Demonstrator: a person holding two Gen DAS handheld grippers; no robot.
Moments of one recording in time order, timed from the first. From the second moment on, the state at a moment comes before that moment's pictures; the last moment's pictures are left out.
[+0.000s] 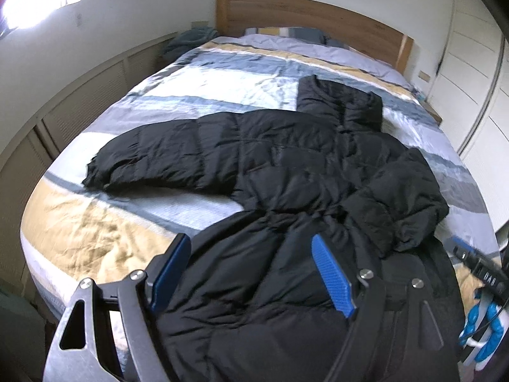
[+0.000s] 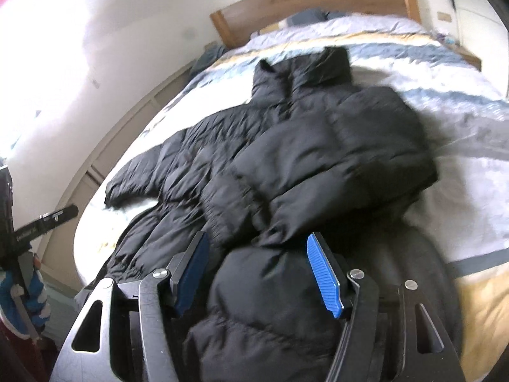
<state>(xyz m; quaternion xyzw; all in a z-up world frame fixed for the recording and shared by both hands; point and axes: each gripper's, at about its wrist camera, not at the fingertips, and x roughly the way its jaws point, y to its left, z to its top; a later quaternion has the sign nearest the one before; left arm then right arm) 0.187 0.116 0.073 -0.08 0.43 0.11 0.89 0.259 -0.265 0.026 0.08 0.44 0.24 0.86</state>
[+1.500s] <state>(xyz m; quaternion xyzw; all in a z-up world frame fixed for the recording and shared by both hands) 0.357 -0.024 -0.036 -0.04 0.49 0.00 0.87 0.382 -0.332 -0.023 0.03 0.43 0.16 0.89</state>
